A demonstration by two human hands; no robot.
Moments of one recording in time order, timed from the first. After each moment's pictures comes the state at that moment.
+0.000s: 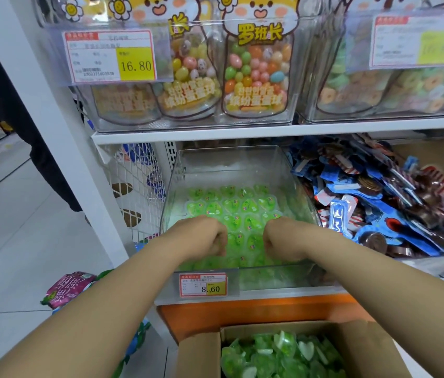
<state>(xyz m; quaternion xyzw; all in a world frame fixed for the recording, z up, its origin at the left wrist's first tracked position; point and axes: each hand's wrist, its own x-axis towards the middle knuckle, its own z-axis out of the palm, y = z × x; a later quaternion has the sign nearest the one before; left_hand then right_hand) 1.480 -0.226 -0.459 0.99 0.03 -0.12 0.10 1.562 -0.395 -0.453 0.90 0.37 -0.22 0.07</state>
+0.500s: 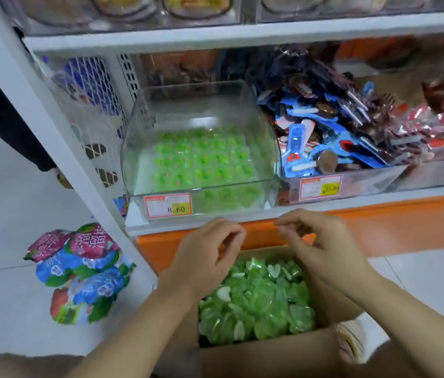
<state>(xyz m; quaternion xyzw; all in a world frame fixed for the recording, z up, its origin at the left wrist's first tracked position) 1.372 -0.345 -0.523 0.91 -0.06 0.23 0.35 1.447 -0.537 -0.499 0.83 0.34 0.02 -0.44</state>
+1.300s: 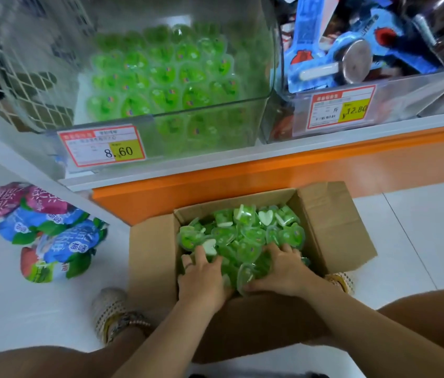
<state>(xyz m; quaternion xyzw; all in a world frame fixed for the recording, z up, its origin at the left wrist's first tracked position) 1.348 -0.394 -0.704 0.91 0.18 -0.33 0.16 1.425 -0.554 -0.702 0.89 0.10 -0.41 -0.14</state>
